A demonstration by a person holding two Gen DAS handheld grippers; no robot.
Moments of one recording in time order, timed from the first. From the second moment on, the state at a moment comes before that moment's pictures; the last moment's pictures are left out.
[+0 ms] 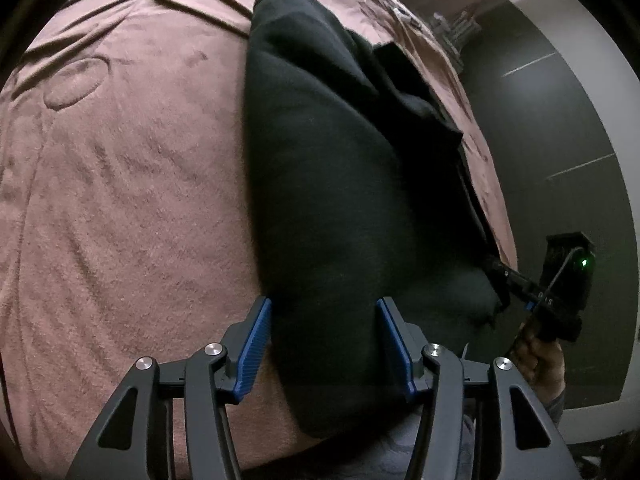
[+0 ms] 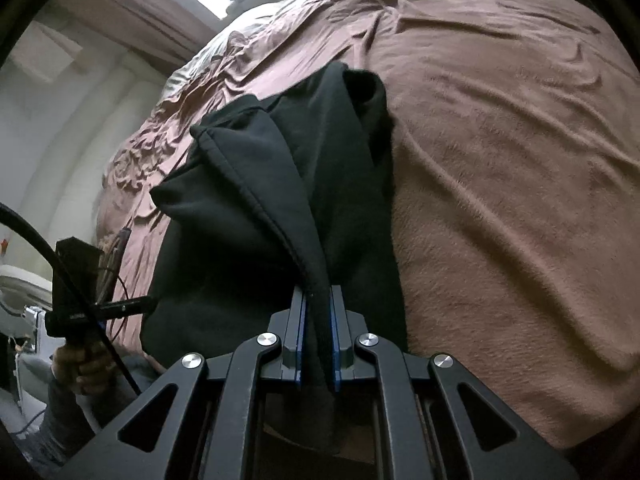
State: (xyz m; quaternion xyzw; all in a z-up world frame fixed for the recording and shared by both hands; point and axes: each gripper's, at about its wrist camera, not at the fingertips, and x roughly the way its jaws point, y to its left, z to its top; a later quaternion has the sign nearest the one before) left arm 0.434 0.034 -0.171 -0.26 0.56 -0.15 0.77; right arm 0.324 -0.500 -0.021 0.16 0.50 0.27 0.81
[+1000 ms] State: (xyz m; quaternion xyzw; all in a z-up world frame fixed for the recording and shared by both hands) left arm 0.437 0.033 -0.180 -0.27 0.57 -0.17 0.76; right arm 0.312 -0.483 -0.014 0.12 0.53 0.27 0.80
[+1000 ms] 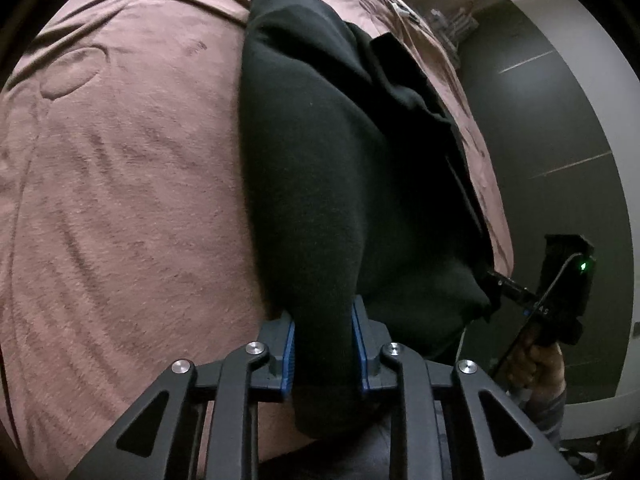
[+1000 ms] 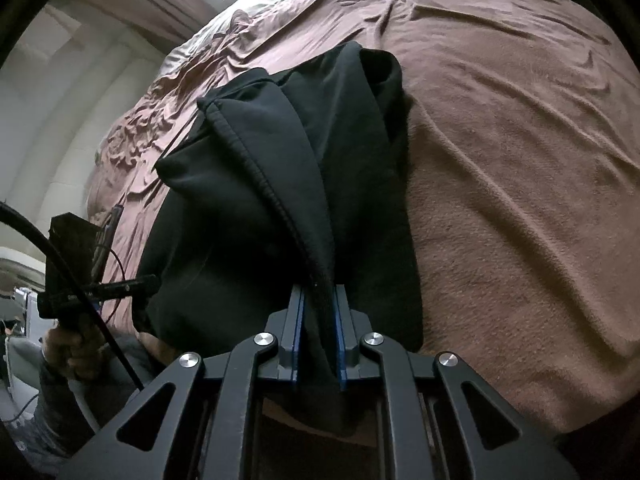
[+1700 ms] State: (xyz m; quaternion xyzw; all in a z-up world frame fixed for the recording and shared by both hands) left arm 0.448 0.054 -0.184 -0.34 0.53 -0.13 0.76; right arm 0.349 -0.393 0.043 -0.06 0.47 0.26 0.84
